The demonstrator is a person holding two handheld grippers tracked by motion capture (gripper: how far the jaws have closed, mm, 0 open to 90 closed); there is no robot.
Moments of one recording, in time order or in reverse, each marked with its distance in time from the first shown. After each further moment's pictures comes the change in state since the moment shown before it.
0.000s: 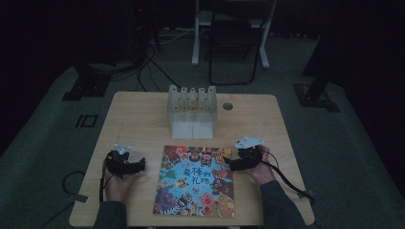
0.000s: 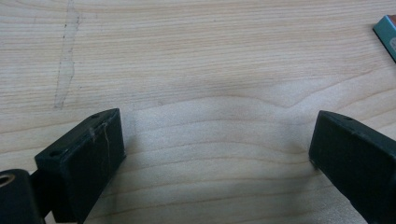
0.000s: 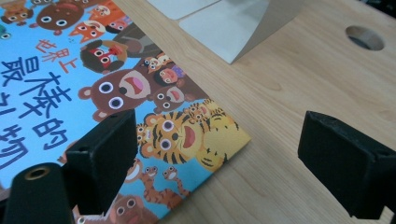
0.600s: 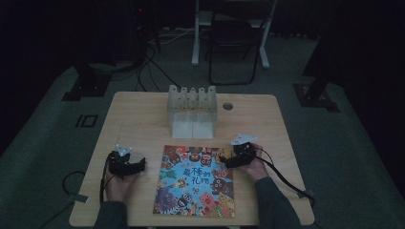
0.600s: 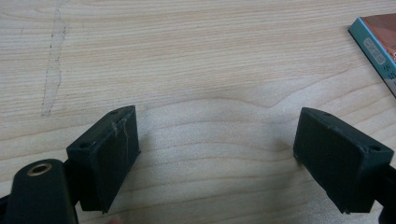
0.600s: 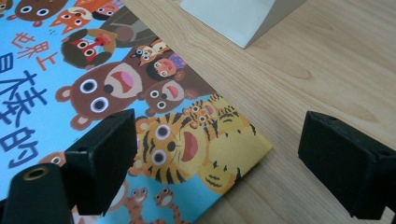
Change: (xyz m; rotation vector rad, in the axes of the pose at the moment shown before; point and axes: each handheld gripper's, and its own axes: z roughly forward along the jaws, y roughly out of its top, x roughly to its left) left arm -0.003 -0.002 -0.003 -0.028 -0.024 0.025; right arm -0.010 -0.005 0.036 0.040 0.076 0.064
